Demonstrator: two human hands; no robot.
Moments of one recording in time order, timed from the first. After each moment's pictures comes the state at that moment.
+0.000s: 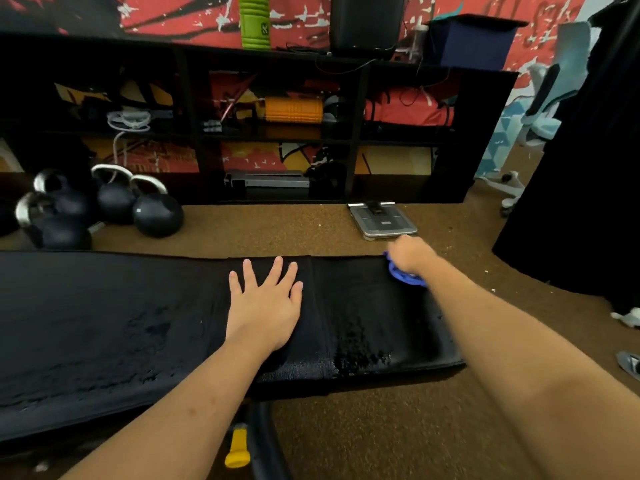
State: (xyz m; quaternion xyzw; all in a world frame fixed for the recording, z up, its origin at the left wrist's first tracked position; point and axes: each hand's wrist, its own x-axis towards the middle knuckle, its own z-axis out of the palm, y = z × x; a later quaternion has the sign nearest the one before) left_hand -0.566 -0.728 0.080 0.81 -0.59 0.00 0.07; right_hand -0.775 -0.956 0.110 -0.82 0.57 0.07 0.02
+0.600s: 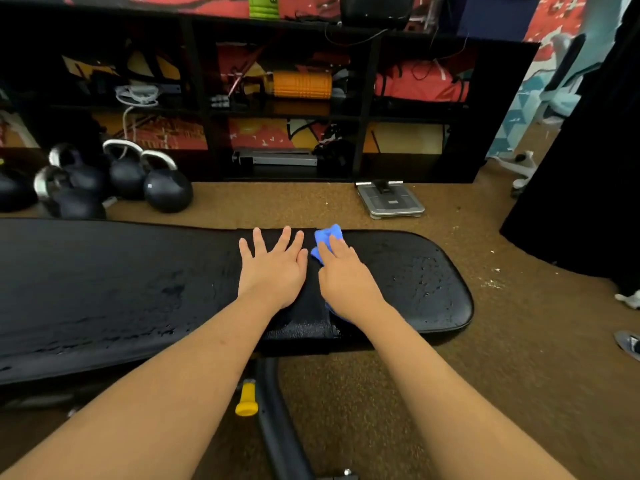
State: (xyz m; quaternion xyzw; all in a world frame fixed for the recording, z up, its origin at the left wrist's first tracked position) left_hand -0.568 -0.732 0.083 0.81 -0.58 -0.01 0.06; right_hand -0.713 -0.780 0.082 -0.90 0.41 -0.12 0.06
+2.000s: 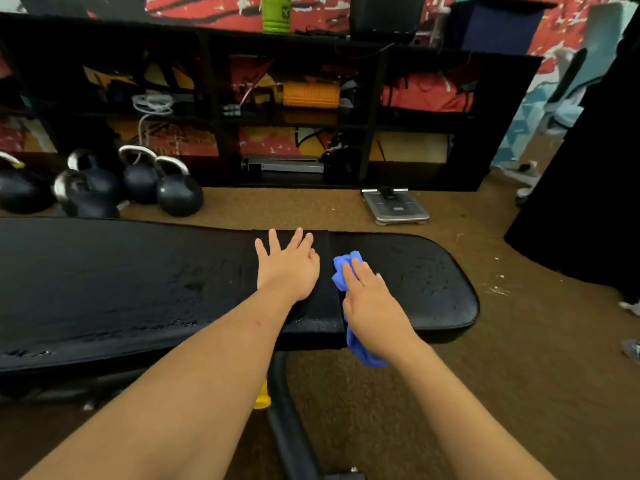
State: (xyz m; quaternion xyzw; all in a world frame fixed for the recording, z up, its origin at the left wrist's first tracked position) left_hand -0.569 -0.735 0.090 0.82 -0.56 -0.05 0.08; right_hand -0.753 -0.731 0.085 -0.91 0.40 -0.11 0.03
